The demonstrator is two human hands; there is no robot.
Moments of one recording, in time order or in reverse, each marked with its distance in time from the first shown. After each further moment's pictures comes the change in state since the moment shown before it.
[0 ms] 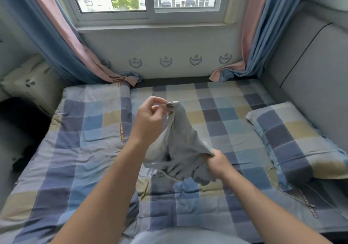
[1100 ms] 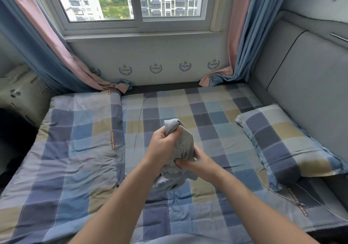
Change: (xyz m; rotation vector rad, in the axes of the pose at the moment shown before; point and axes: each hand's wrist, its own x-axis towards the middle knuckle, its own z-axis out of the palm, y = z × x) left_hand -0.048 0.012 0.061 -0.251 -0.150 -0.394; right_hand -0.036 -0.040 -0.016 0.417 -0.292 -0.197
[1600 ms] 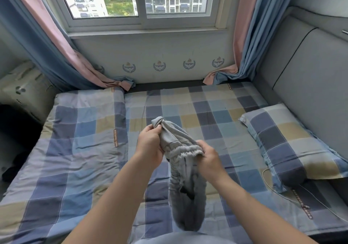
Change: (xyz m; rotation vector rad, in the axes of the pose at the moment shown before) left_hand 0.035 -0.003 -0.022 -0.454 0.228 -0.272; right_hand 0.008 0.009 0.003 -0.251 0.373 -0.210
